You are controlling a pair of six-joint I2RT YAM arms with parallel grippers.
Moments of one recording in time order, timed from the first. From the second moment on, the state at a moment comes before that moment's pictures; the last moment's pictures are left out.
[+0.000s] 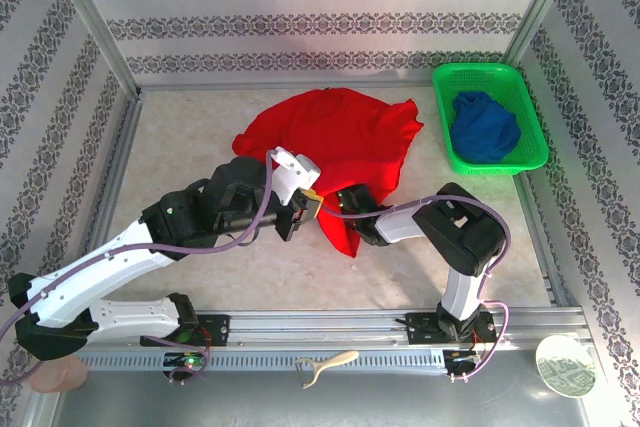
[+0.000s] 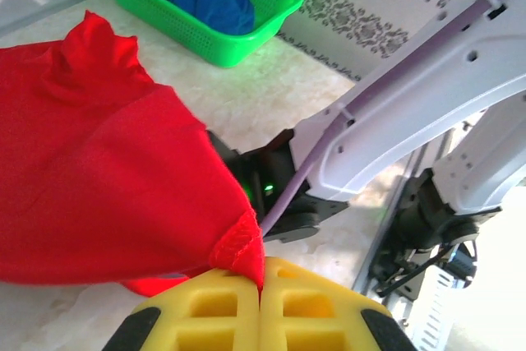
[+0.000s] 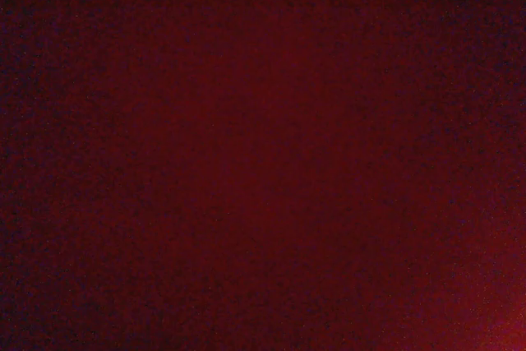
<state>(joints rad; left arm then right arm) -1.00 1.10 1.30 -0.68 0.05 -0.21 0.72 1.81 0.70 0.58 0.10 0.86</state>
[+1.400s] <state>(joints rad) -1.14 1.26 1.47 -0.53 0.19 -0.39 0.77 2.01 1.16 0.19 0.22 0.98</state>
